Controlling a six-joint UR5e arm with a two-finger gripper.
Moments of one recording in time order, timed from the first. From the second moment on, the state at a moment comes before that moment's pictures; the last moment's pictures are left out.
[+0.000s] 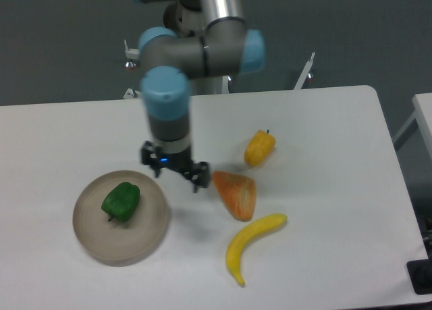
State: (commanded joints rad) arm 2.15 -1.96 -1.42 -1.21 1.54 0.81
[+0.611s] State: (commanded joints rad) arm 2.31 -1.98 -1.38 -1.20 1.60 1.10
